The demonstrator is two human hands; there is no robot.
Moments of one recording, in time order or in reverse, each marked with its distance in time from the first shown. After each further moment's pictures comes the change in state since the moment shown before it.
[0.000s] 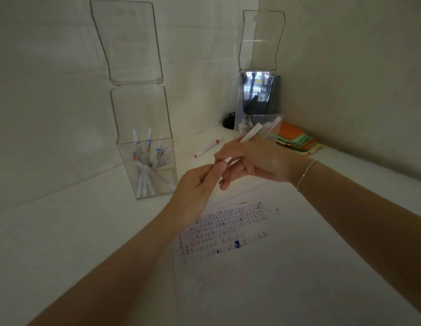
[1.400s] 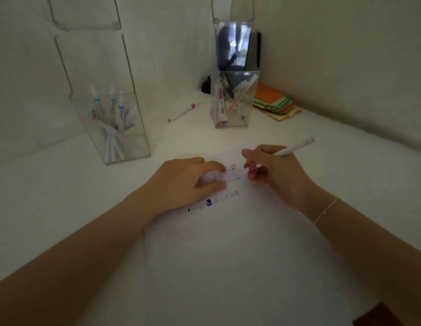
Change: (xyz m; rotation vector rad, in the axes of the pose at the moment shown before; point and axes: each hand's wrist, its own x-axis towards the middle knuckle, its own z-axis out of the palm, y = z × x) left_hand -0.017 -0.025 0.020 0.853 -0.363 0.307; right_hand -0.078 0.089 0.000 0.234 0.611 -0.004
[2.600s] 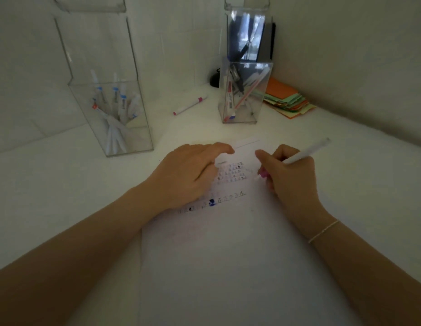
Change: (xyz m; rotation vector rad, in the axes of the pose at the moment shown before) left_hand -0.001 0.004 0.001 -0.150 0.113 0.030; right_hand -0.003 0.025 0.005 -0.235 0.352 -0.250
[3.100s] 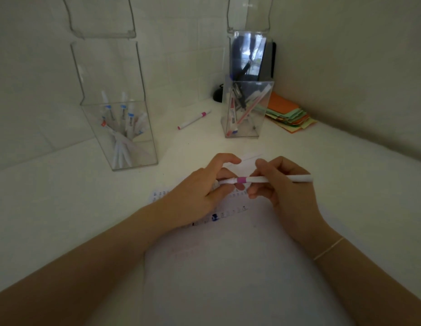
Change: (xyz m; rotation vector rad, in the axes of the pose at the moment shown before) left_hand 0.004 0.018 0.004 -0.445 -0.049 -0.064; right_hand -0.003 -0.008 -0.002 0.491 -0.285 0.023
